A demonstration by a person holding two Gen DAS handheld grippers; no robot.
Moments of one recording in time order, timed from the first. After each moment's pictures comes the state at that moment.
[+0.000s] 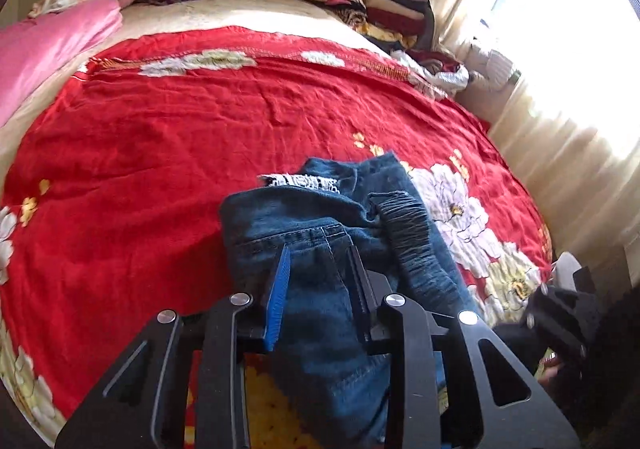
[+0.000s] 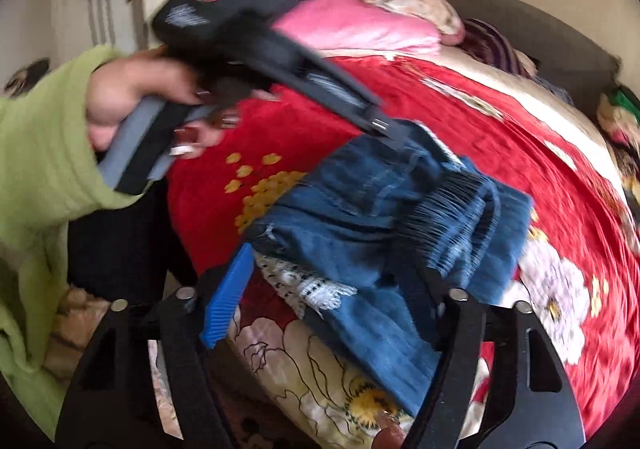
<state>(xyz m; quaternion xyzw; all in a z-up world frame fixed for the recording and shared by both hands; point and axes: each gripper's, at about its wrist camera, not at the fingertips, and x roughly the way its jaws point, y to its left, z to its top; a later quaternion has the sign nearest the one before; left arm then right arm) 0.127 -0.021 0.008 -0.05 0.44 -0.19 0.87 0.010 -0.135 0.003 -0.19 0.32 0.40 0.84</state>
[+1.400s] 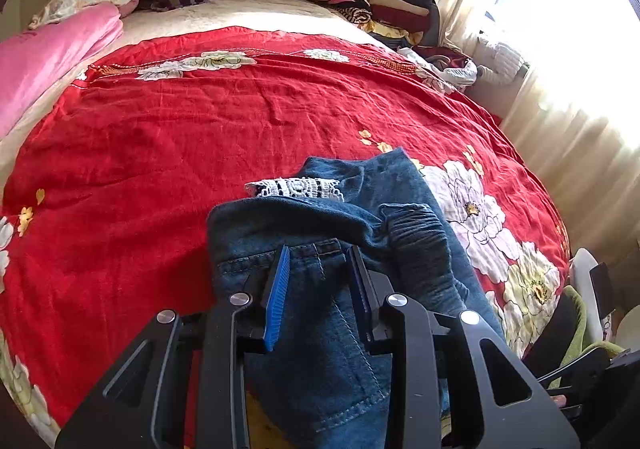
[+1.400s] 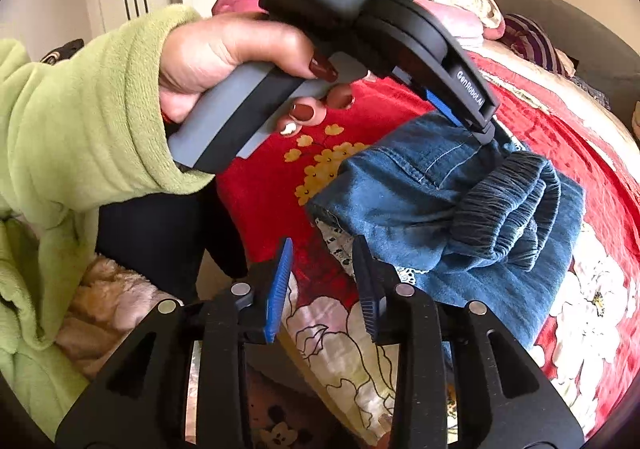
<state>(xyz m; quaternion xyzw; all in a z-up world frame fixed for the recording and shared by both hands) 0.132 -0.035 0.002 -0.03 0.43 -0.18 0.89 -0.023 -0.133 -0.006 -0.18 0.34 0.45 0.80</state>
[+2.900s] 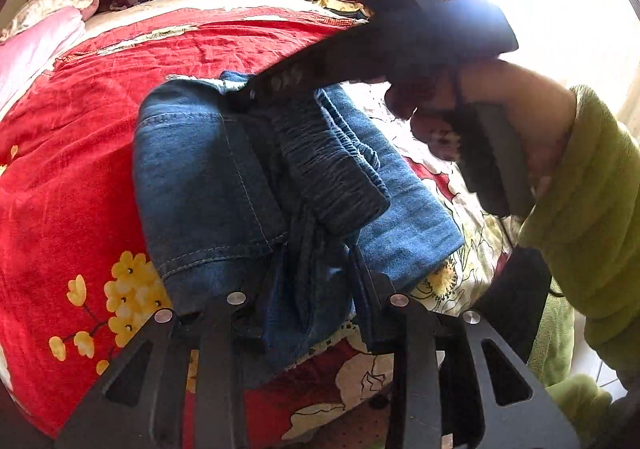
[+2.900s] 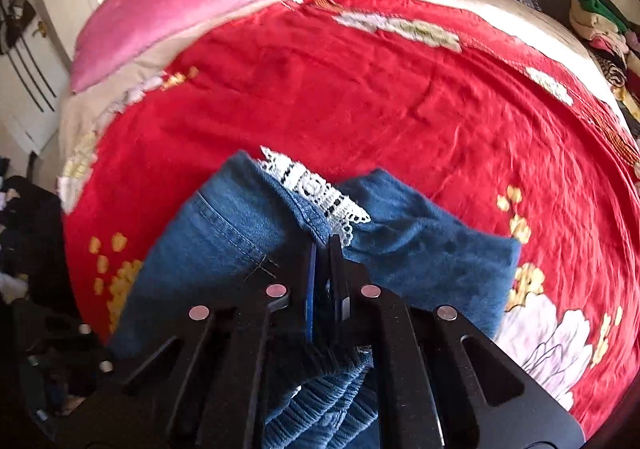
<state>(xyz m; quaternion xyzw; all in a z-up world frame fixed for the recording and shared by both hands) 0.041 -0.072 -0.033 0.00 0.44 -0.24 0.87 0.180 -0.121 -0.021 -0.12 0.47 0.29 0.83</state>
